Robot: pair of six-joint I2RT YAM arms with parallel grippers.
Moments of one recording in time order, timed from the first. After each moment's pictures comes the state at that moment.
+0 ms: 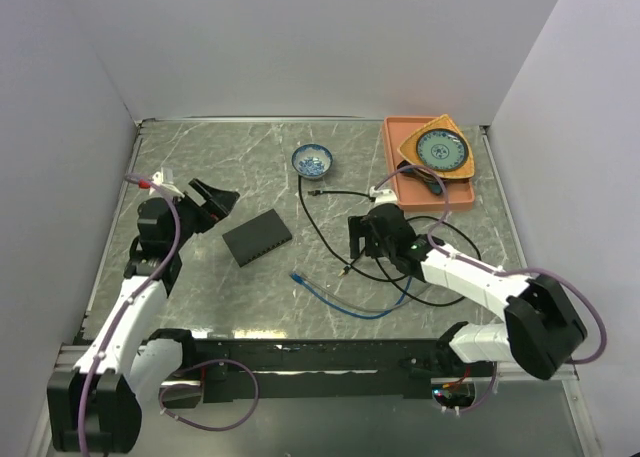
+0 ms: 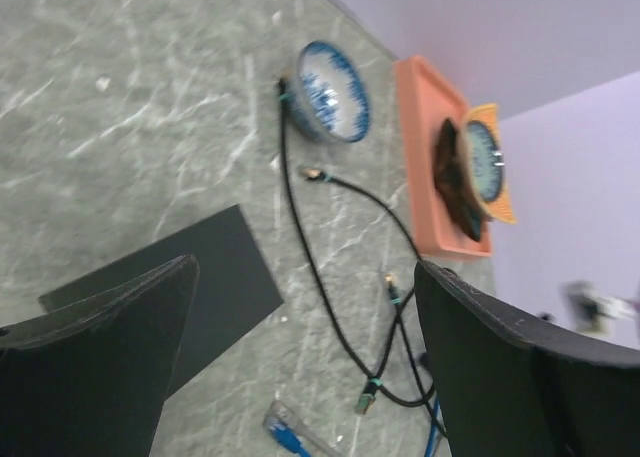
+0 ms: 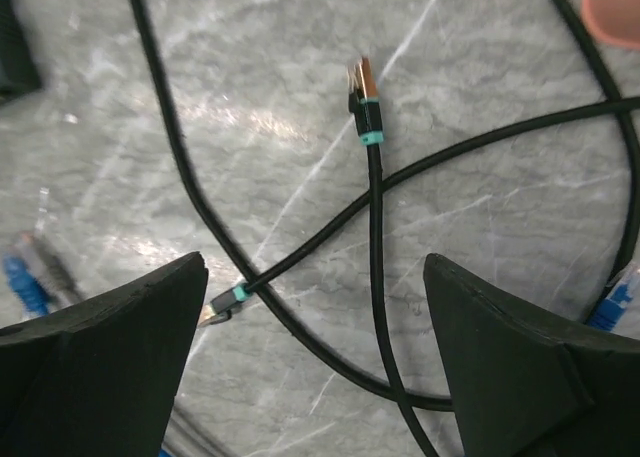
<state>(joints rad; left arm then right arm) -0.05 0.90 0.54 0.11 0.28 -0.78 0.64 1.26 0.68 -0.17 0.24 0.38</state>
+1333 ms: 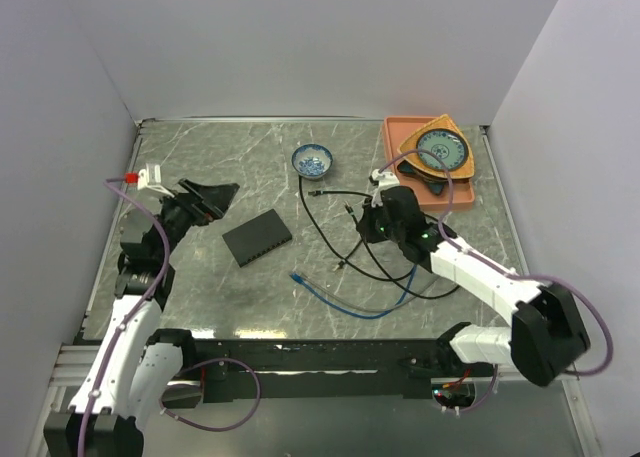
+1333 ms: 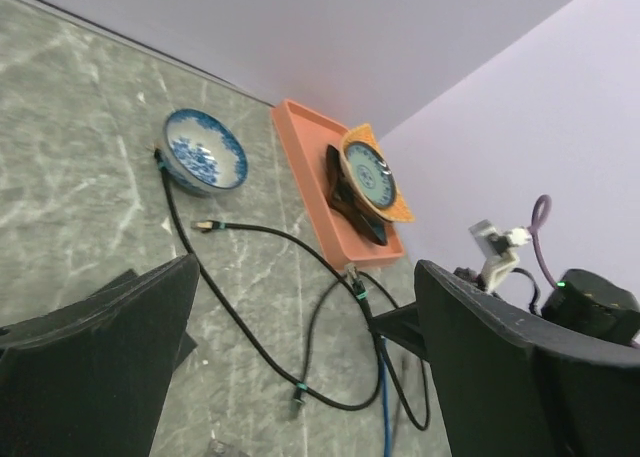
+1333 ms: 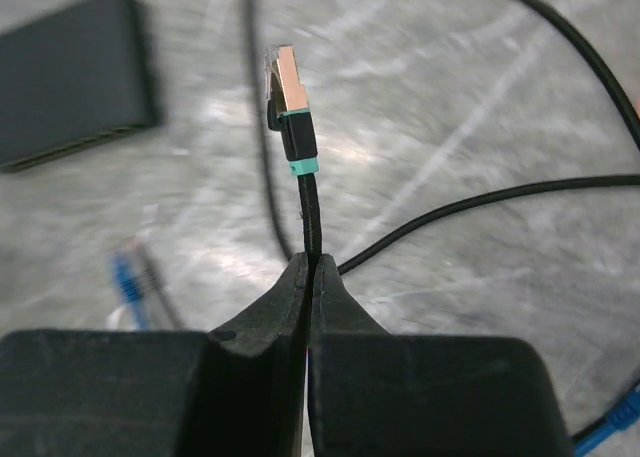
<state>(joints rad) -0.05 0.70 0.55 0.21 0.39 -0.79 0.55 1.27 0.76 -0.14 0.02 0.32</state>
